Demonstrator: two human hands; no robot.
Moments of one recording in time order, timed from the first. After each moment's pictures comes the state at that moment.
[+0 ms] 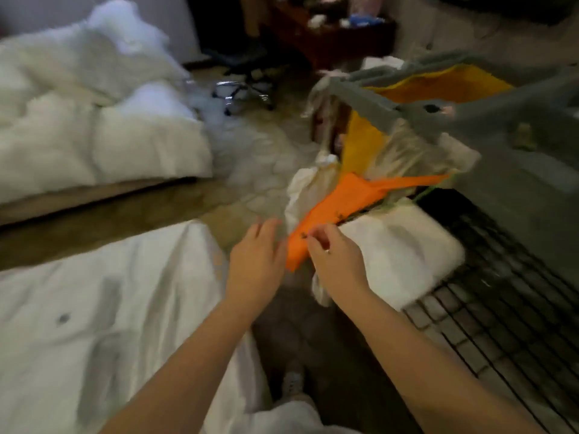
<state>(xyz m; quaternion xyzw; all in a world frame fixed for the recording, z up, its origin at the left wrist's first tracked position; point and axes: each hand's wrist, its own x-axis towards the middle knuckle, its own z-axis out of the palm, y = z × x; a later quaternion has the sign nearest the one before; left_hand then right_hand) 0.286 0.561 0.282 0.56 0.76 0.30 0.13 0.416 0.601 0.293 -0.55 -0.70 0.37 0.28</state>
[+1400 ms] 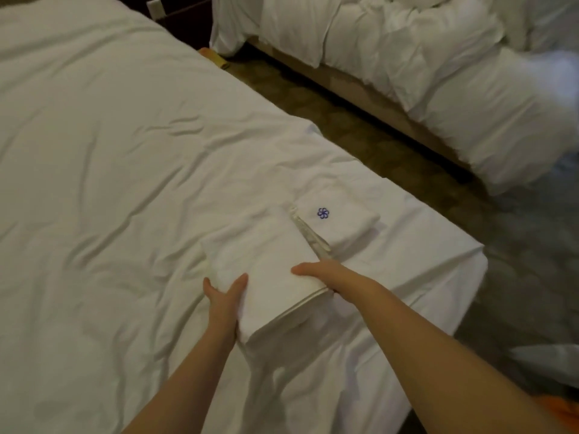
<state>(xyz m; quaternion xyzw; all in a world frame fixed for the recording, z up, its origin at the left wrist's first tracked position) 0.010 0.235 0.013 -0.38 0.62 0.68 0.09 -0.036 0.434 0.051 -0.23 -0.71 0.53 -0.39</state>
